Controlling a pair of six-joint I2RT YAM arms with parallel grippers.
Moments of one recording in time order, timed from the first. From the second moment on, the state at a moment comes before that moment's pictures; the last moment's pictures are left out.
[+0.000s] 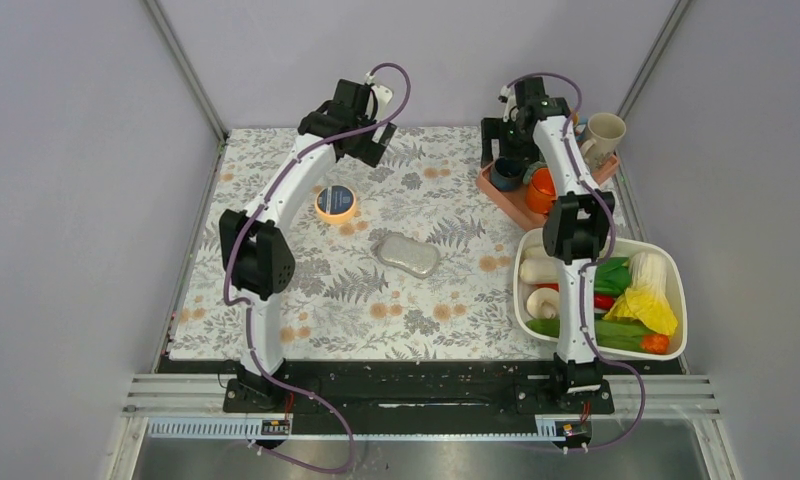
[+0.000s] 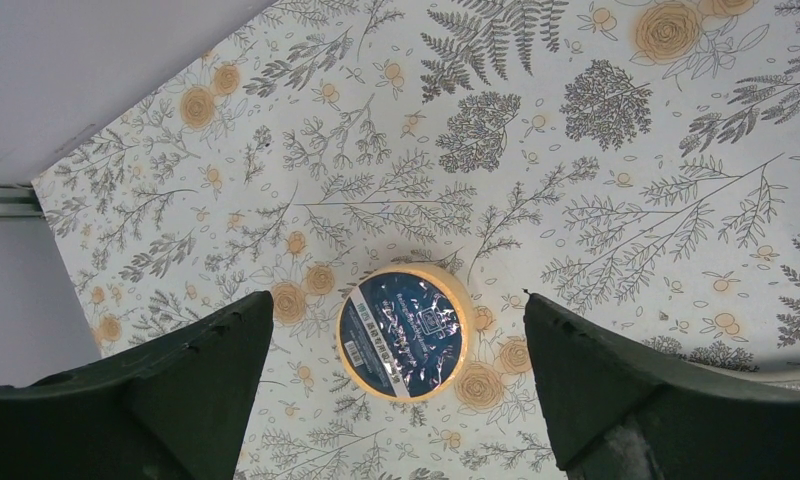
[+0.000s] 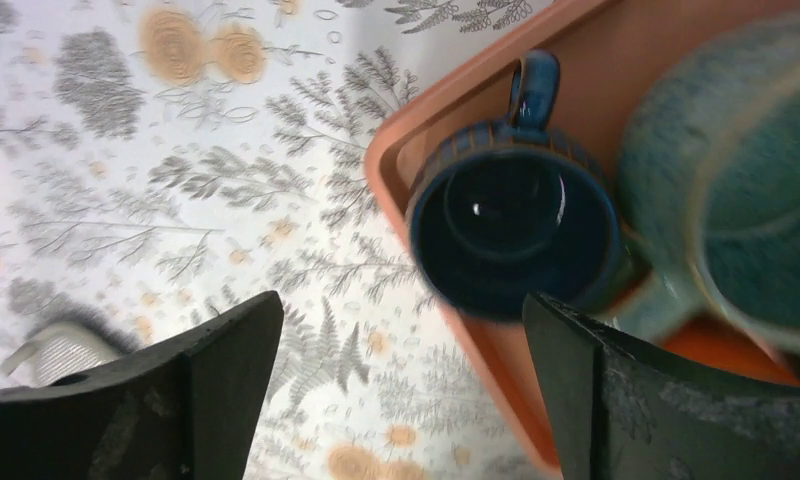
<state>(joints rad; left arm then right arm) -0.39 2.06 2.09 -0.77 -0.17 0.22 0.12 2.48 2.50 -1.08 -0.18 0.06</state>
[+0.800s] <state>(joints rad) 0.01 1.01 0.84 -0.54 0.01 0.17 0.08 0.92 0.70 -0.20 0.02 0.12</state>
